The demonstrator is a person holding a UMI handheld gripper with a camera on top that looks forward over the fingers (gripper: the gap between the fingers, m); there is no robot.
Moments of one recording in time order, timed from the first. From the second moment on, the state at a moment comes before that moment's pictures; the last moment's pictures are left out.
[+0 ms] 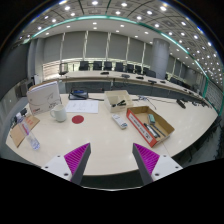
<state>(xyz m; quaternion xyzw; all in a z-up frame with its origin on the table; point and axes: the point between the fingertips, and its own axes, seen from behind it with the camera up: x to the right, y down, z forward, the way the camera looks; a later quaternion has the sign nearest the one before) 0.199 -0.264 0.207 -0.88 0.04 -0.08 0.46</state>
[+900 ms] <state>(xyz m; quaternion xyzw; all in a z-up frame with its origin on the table) -0.234 -0.177 0.096 -0.85 -0.07 0.05 0.53</state>
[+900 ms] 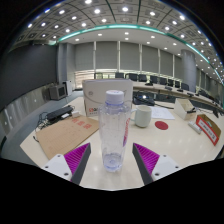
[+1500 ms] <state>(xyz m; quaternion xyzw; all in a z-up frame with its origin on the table) -0.245 -0.125 0.102 -0.83 -0.05 0.03 0.56</state>
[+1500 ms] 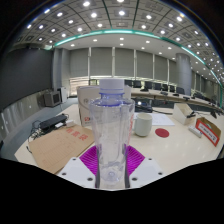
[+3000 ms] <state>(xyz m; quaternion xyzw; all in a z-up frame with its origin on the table) -0.248 0.117 0.230 -0.70 0.27 0.53 0.38</state>
